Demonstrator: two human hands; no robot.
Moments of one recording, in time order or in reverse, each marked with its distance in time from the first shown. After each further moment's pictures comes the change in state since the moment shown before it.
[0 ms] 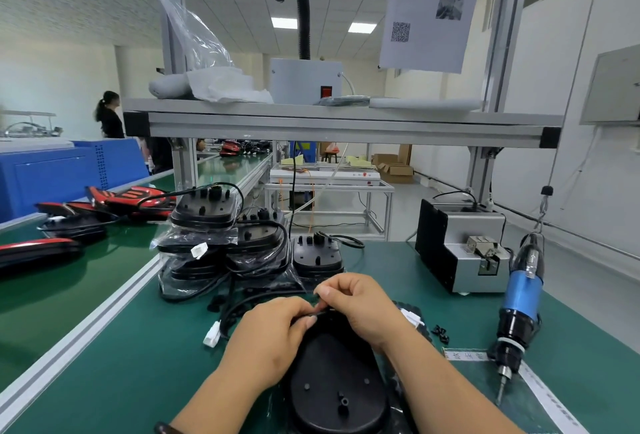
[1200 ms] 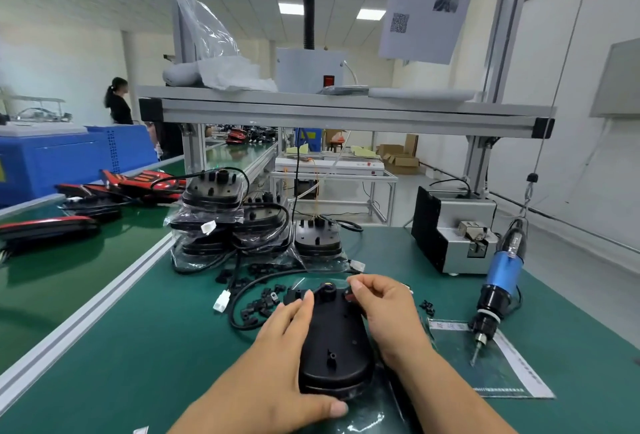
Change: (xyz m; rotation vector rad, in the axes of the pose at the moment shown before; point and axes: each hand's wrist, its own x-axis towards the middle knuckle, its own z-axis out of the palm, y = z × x) left_hand -0.081 0.038 -0.018 -0.078 -0.338 0.000; right_hand -0.060 0.002 0.000 0.256 0.401 0.125
